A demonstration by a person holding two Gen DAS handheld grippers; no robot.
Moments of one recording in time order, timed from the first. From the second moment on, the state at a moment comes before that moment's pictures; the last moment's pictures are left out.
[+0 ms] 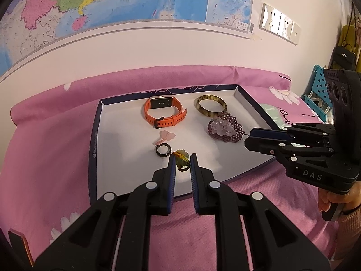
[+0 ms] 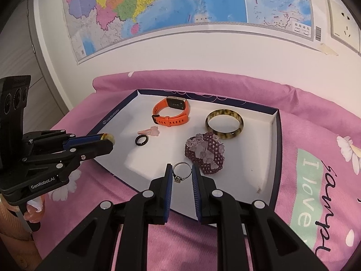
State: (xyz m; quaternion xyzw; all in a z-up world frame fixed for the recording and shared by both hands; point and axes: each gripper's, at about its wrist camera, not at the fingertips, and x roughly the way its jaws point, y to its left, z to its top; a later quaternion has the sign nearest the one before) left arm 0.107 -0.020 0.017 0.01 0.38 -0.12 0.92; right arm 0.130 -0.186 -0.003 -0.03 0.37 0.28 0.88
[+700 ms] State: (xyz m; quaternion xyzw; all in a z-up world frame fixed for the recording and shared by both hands) left arm 0.118 -0.019 0.012 0.01 0.39 -0.12 0.91; right arm 0.141 -0.178 -0.009 -0.05 0.38 0.28 0.88
